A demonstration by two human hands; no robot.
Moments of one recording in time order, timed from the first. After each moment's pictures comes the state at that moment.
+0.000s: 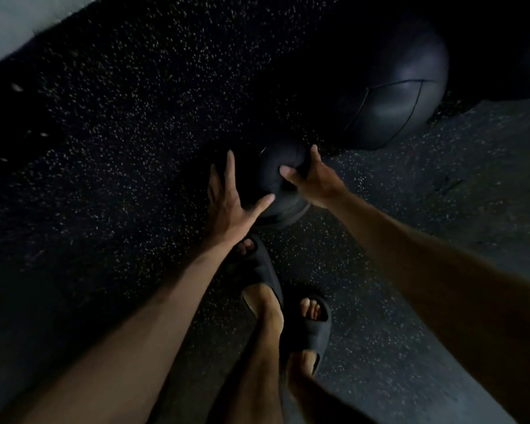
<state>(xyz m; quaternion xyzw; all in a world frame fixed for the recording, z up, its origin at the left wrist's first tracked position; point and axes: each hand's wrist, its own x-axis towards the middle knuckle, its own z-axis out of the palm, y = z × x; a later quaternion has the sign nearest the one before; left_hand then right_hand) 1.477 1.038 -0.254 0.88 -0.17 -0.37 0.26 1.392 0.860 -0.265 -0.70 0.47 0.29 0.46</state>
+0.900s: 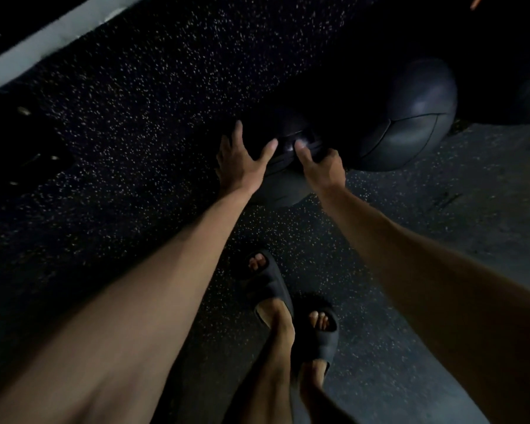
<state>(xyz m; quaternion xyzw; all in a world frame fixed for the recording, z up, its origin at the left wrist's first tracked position) 1.576 0.952 -0.257 0.89 -0.11 -0.38 0.23 1.466 0.850 -0.252 -0.60 0.64 0.09 0.48</state>
